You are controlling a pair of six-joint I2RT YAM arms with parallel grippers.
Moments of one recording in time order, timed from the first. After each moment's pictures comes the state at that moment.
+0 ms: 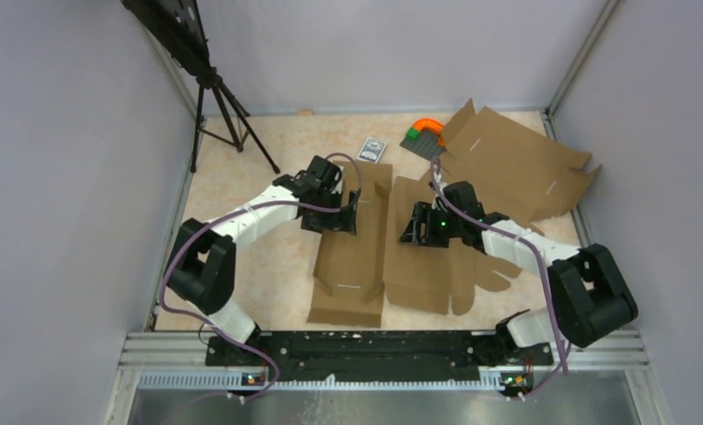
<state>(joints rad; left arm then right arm) -0.54 1.64 1.16 -0.62 0.12 -0.41 0.45 1.40 0.71 -0.15 -0.37 0.54</state>
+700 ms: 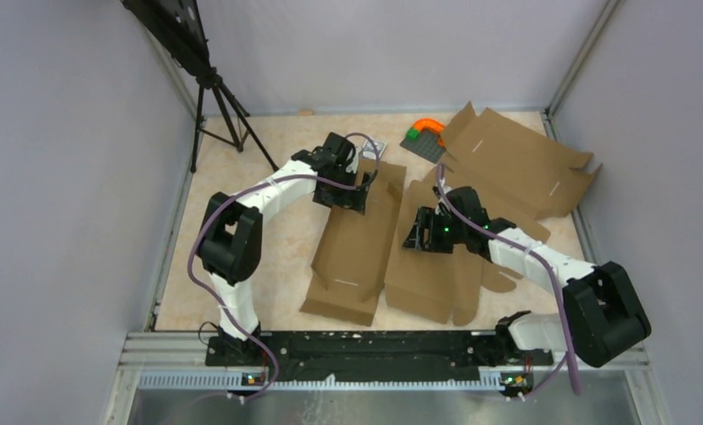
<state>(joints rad) -0.53 1.90 1.47 -0.67 0.11 -0.24 0.48 1.28 0.64 -0.20 -0.34 0.57</state>
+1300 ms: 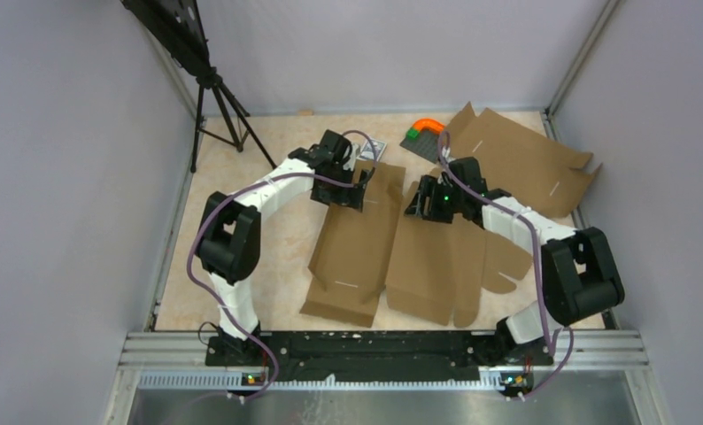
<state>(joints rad) -0.51 1.90 1.49 -0.67 0.11 -0.22 0.36 1.49 0.86 -0.20 -0.32 0.53</state>
